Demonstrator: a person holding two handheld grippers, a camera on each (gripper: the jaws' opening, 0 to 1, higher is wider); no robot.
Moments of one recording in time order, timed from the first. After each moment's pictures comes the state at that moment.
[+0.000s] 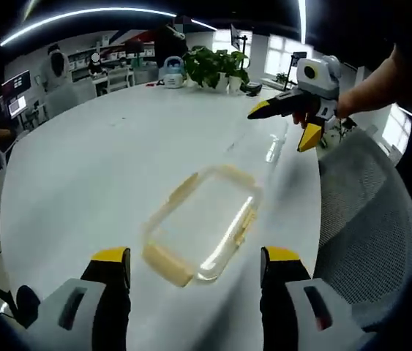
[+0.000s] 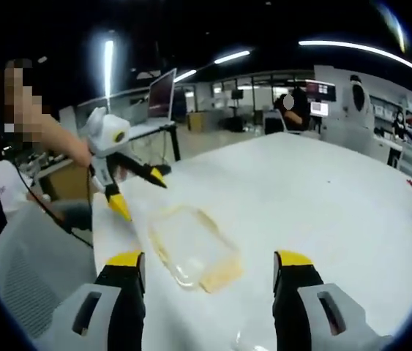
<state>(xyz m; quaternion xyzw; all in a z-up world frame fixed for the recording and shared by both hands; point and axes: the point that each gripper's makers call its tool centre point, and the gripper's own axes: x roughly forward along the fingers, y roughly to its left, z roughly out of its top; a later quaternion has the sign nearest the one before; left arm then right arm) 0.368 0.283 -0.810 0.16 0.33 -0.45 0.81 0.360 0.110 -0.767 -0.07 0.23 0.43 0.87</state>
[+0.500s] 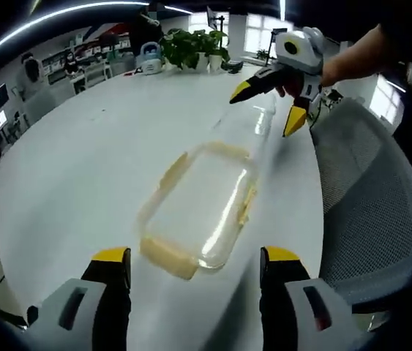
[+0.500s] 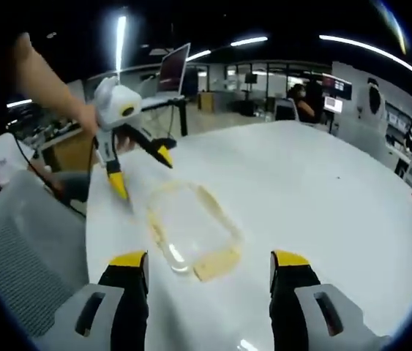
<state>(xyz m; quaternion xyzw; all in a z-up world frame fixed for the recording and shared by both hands) 0.364 0.286 -0.831 0.24 0.35 -0.50 0.76 0.360 0.111 -0.796 -0.15 0.27 0.45 0.84</state>
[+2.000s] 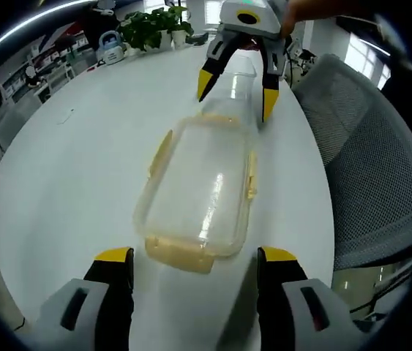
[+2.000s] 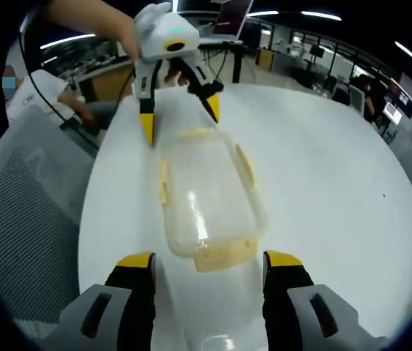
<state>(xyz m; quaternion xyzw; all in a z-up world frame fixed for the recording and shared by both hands) 0.375 0.290 -0.851 0.32 0.37 -0.54 0.68 0.363 0.127 -0.840 -0.29 0.35 0.54 0.71</state>
